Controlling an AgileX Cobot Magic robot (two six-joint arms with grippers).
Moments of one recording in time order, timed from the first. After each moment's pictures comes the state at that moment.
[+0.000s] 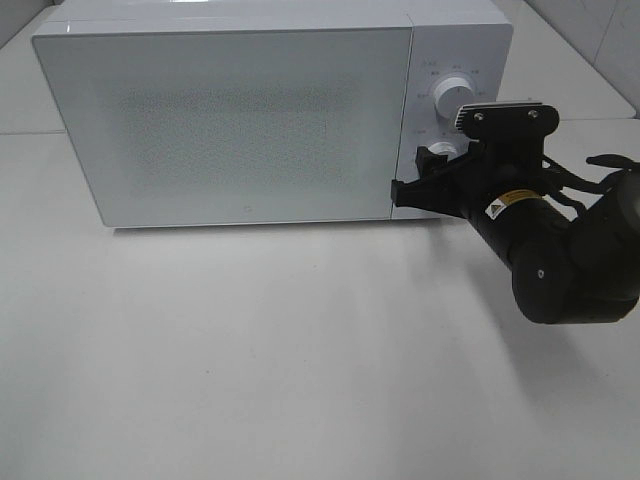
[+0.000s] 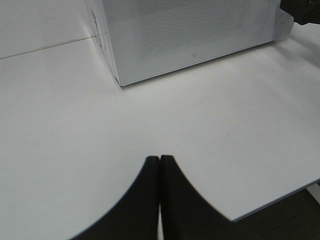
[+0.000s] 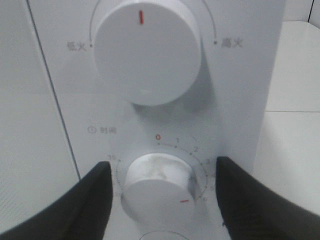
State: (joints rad) left arm -0.45 -0.01 -0.50 0.06 1.04 -0.03; right arm 0.46 2.01 -0.64 0.34 -1.18 -0.13
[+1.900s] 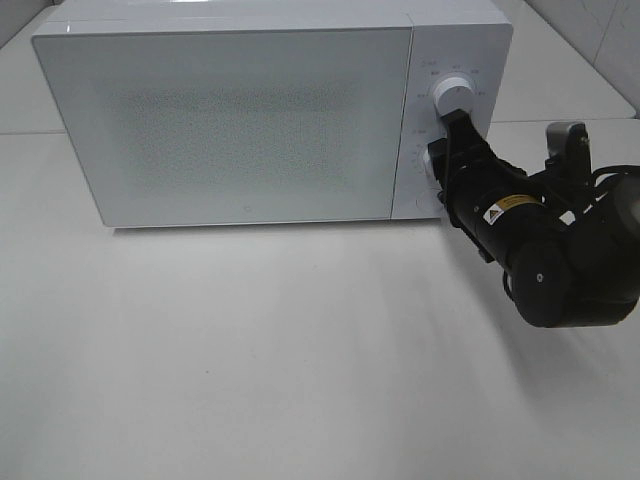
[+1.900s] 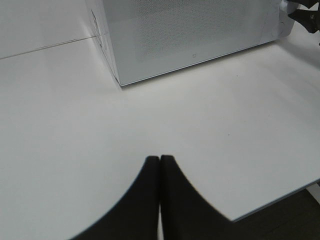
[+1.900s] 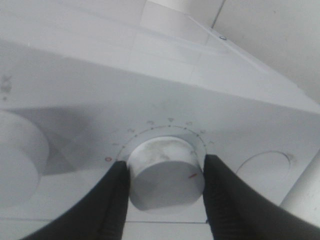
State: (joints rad) left arm -0.45 -0.01 -0.50 0.06 1.04 -0.03; right arm 0.46 2.02 -0.64 0.33 -1.17 1.13
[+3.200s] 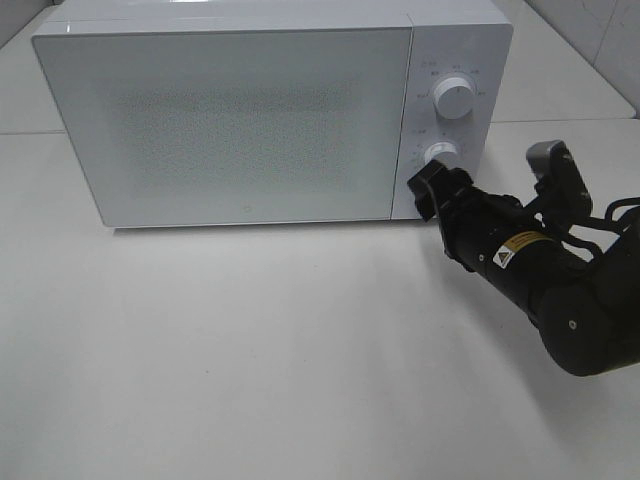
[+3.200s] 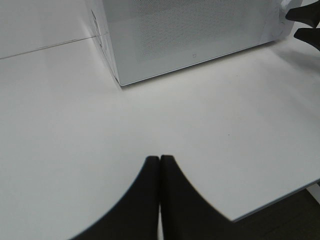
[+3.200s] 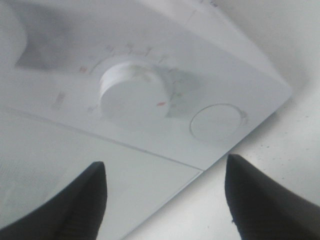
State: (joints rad) left arm -0.45 -0.01 -0.50 0.06 1.04 -0.03; right arm 0.46 2.02 -0.52 0.14 -1.21 0.87
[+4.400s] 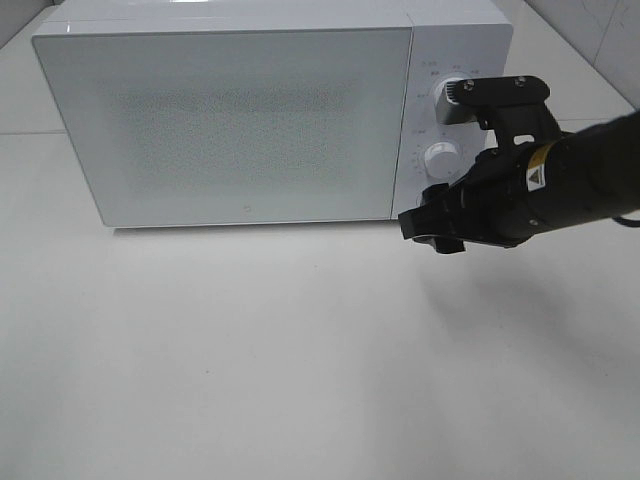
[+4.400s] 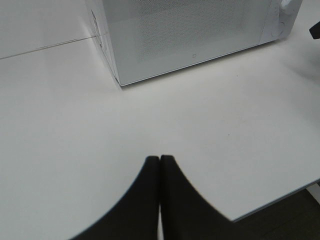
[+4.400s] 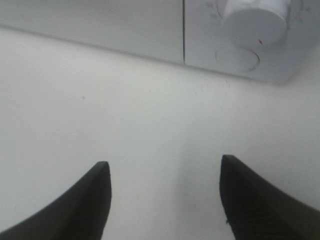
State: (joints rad) left arm -0.45 -0.01 -0.50 0.06 1.04 -0.03; right arm 0.46 1.55 -0.76 -0.18 0.16 0.26
